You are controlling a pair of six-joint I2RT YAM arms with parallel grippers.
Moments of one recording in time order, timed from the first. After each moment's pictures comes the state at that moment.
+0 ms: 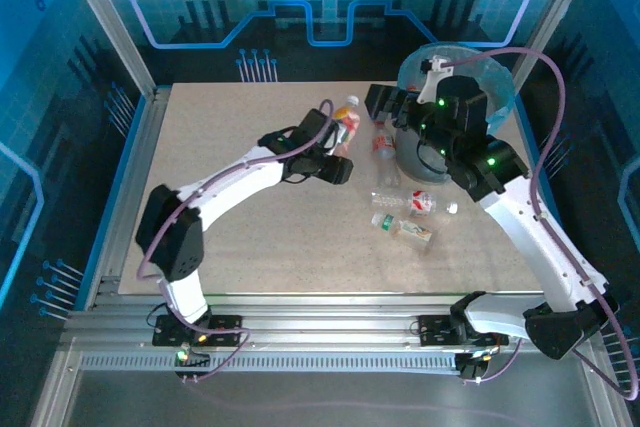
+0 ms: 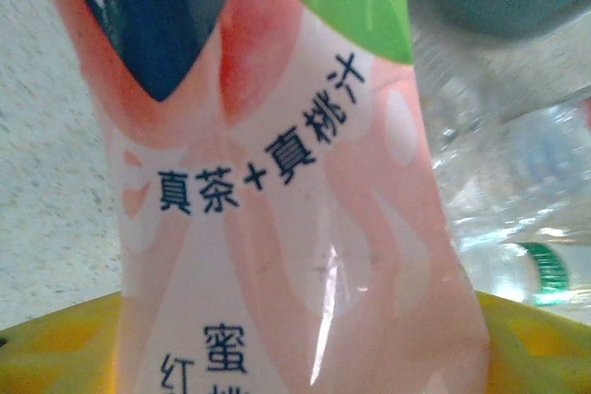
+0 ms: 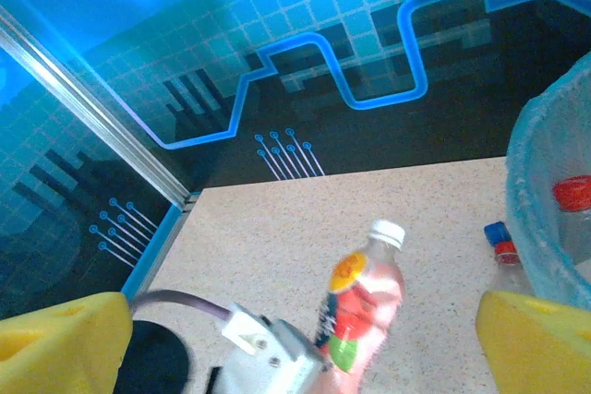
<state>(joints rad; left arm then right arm) -0.64 1.75 1.49 -0.63 0.02 -0.24 0.50 1.23 1.47 -0.49 0.08 0.49</state>
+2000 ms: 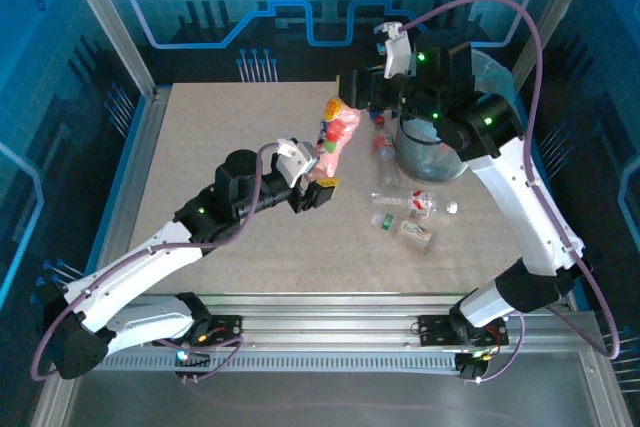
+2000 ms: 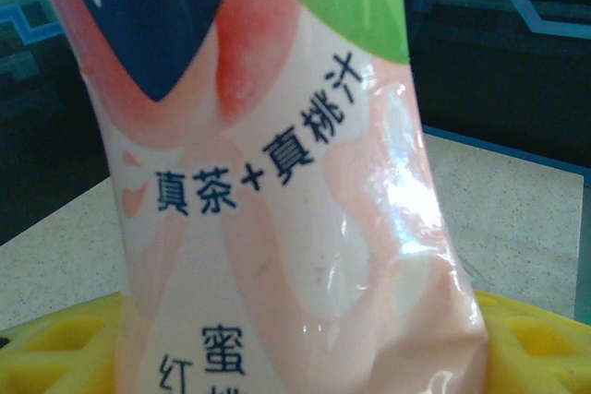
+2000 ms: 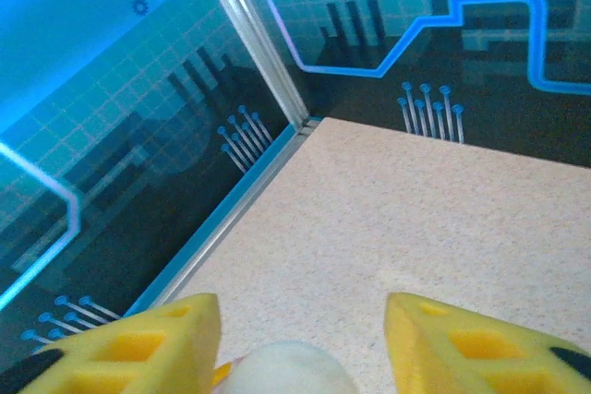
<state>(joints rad) -0.72 1.07 0.93 -0.05 0.18 0.08 0.58 1.52 2.03 -0.85 -0.22 0.35</state>
